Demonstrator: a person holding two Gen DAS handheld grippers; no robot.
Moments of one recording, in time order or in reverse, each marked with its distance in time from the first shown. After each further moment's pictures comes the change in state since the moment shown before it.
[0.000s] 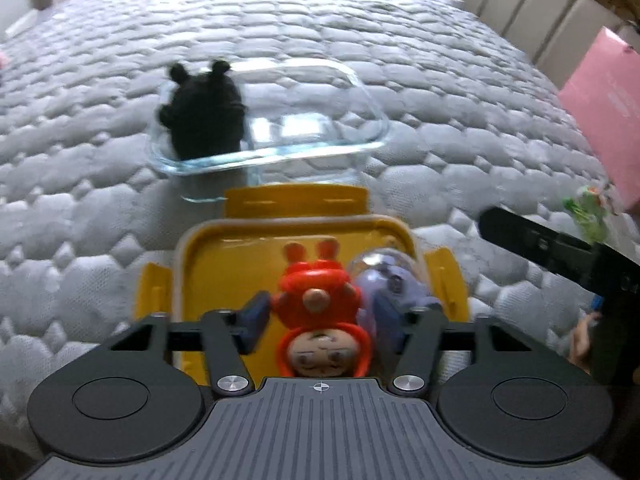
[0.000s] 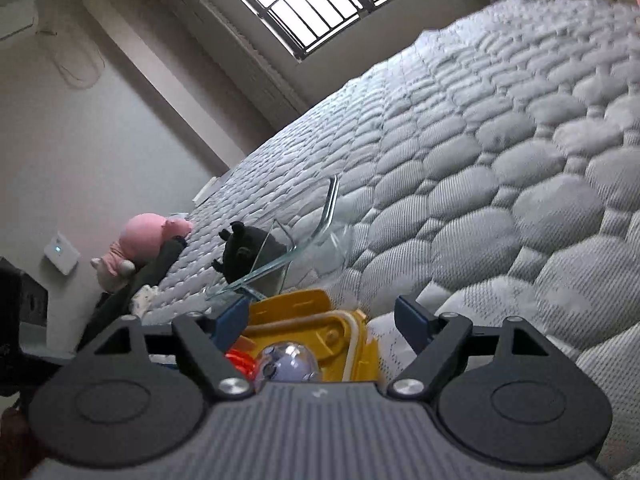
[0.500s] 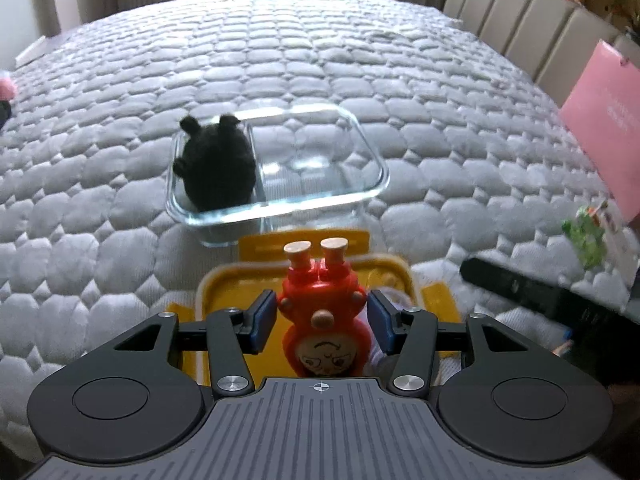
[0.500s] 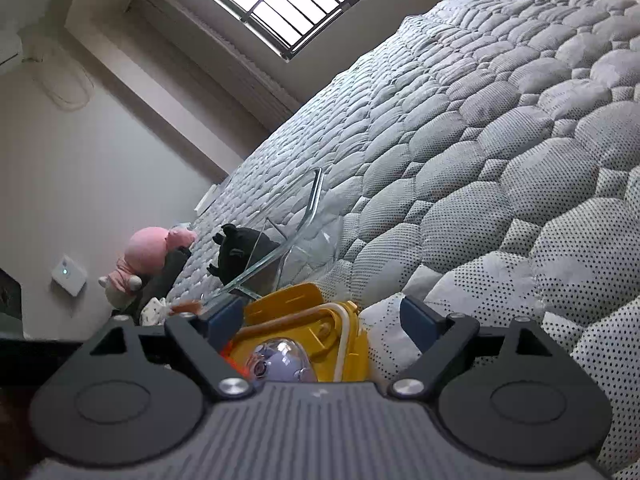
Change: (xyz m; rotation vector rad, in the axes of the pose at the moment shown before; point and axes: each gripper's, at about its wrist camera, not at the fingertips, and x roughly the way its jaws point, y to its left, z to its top) left arm -0.029 -0.002 0.024 0.003 -0.072 -0.008; right arm 0.003 -0.016 -0.009 0.087 -0.002 0.023
